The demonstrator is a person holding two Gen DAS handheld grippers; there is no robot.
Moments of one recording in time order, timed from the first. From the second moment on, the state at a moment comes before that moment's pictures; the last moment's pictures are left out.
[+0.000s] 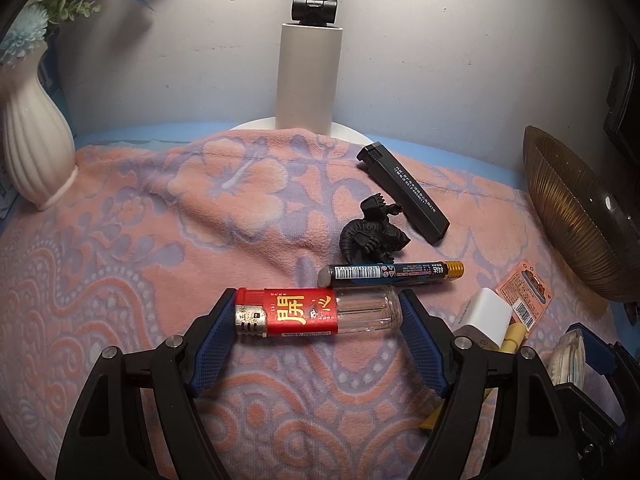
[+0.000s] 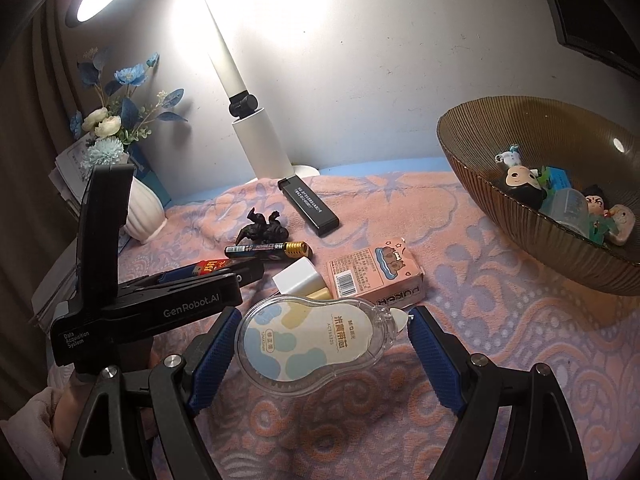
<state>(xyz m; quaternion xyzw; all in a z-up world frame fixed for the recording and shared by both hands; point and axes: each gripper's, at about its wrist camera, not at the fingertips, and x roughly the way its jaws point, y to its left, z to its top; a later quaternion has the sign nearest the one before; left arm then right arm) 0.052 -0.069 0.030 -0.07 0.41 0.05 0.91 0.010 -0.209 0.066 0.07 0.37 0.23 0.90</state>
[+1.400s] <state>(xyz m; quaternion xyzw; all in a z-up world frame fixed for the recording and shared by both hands) 0.108 -0.192 0.157 0.01 0.31 -0.17 0.93 0.123 -0.409 0.153 0.25 0.31 0.05 0.92</state>
